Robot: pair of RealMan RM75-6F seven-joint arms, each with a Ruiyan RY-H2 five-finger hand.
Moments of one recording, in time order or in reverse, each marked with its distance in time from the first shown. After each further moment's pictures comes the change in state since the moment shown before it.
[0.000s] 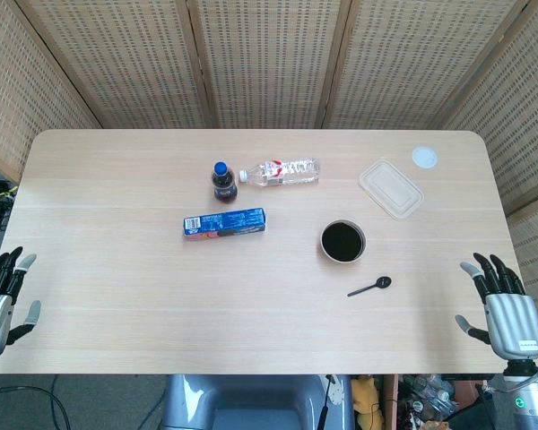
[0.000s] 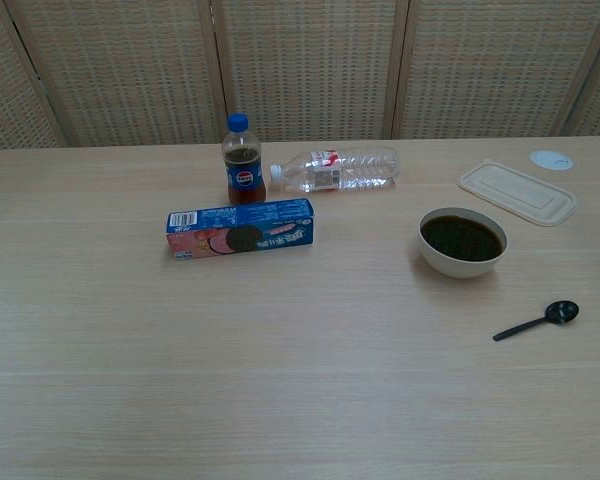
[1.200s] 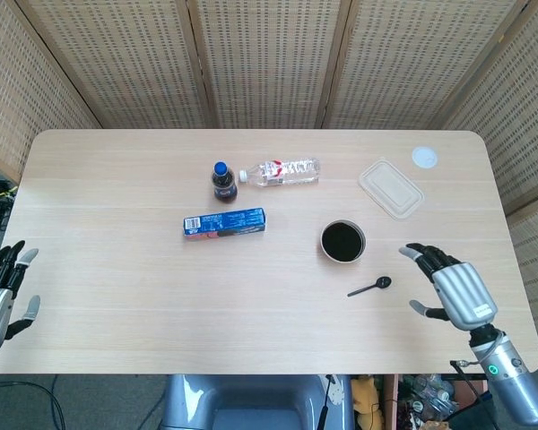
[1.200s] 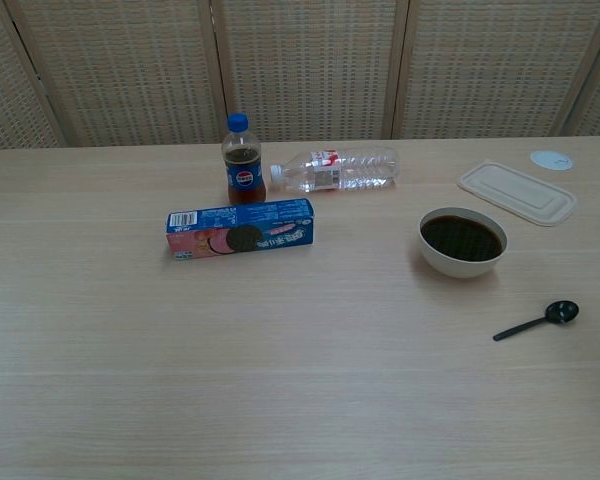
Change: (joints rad) left arm -0.025 0.062 -0.011 -0.047 -0.002 -0.037 0.019; right arm 0.213 0.087 0.020 -0.051 -0.137 -0.214 0.166
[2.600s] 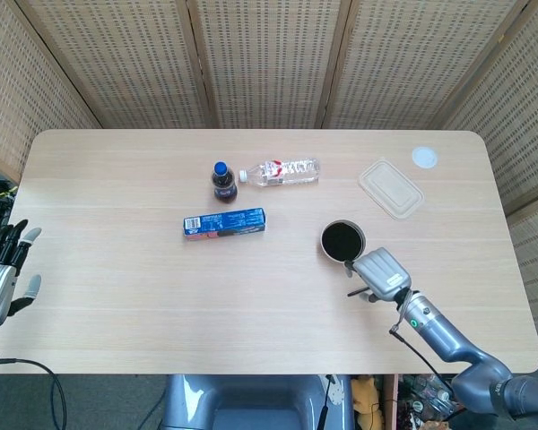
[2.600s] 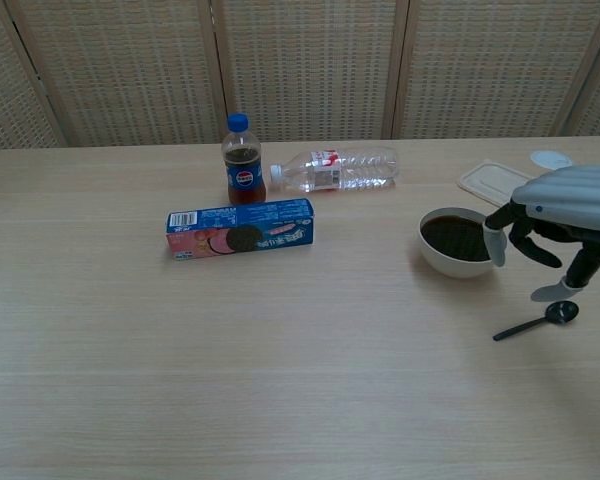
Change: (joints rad) left arm -0.082 0.019 -0.047 0.017 -0.059 -0.081 0.006; right arm 0.326 -0.247 -0.020 0.212 0.177 -0.436 -0.220
